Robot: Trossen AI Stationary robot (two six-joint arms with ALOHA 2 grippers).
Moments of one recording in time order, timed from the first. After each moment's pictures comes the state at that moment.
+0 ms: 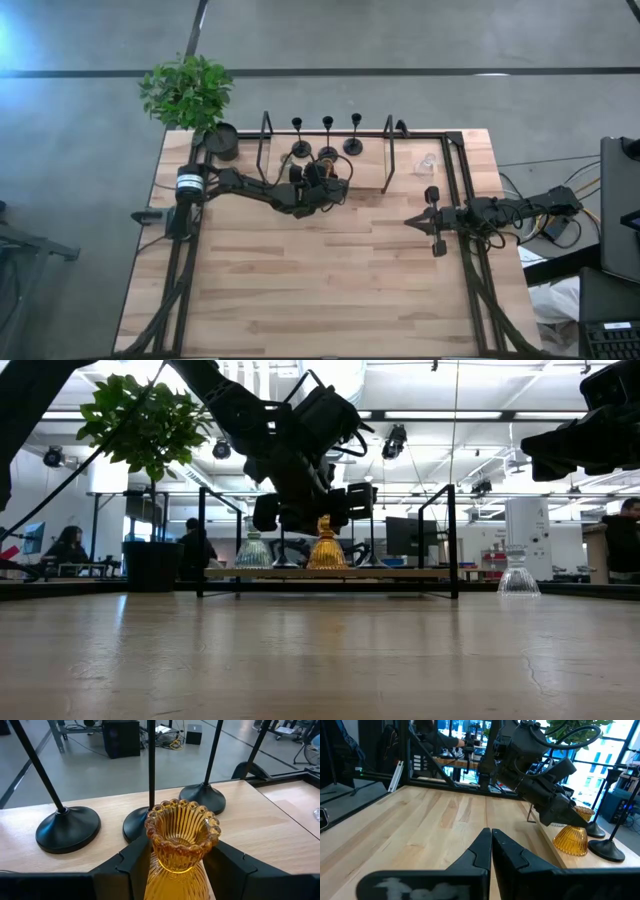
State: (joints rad) left arm 0.10 1.98 1.24 0.10 -1.01 -0.71; right arm 0.23 0.08 0.01 0.04 0.18 -0.09
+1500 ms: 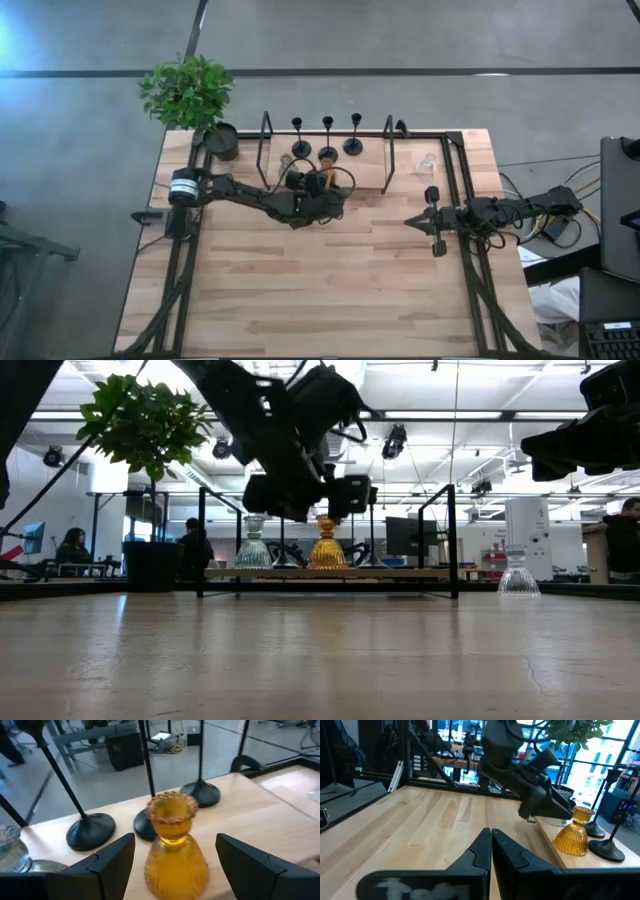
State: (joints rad) left arm 0.00 1.93 1.24 -0.04 -1.11 -0.68; right arm 0.23 0.08 0.01 0.04 0.18 -0.09
